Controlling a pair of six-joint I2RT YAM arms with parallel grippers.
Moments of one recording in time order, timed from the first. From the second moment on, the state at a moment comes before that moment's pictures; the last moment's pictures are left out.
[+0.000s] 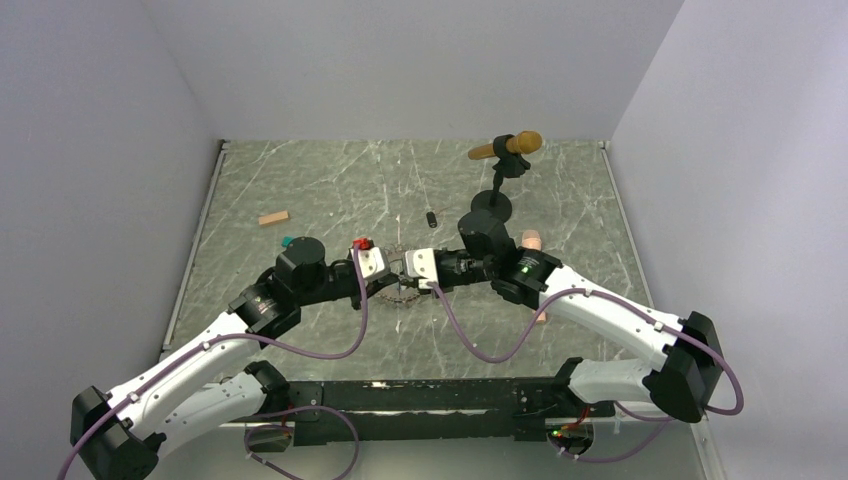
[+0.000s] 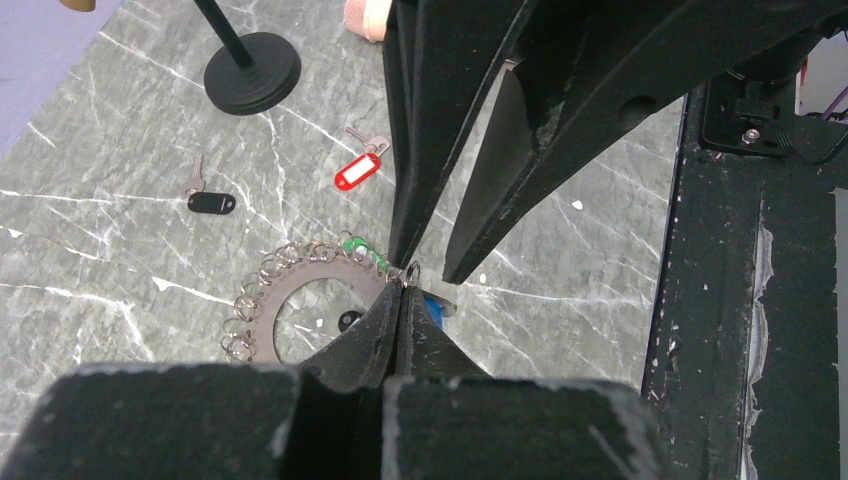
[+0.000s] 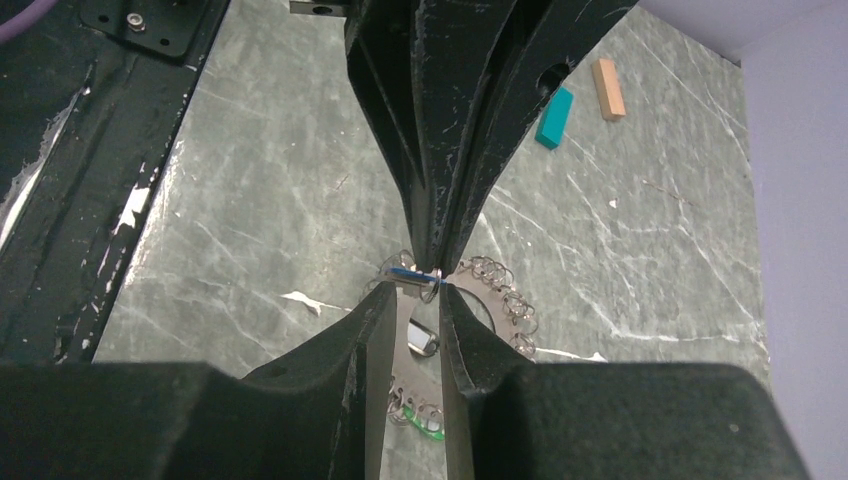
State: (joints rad) left arm -0.73 0.84 0.68 -0.12 0.45 0.27; right arm 0.87 1.22 0.96 -0.21 -0.62 -0.76
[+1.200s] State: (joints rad) left arm -0.63 0.53 0.49 0.14 0.38 0.15; right arm 0.90 1.05 0.87 0.06 -0.56 -0.53
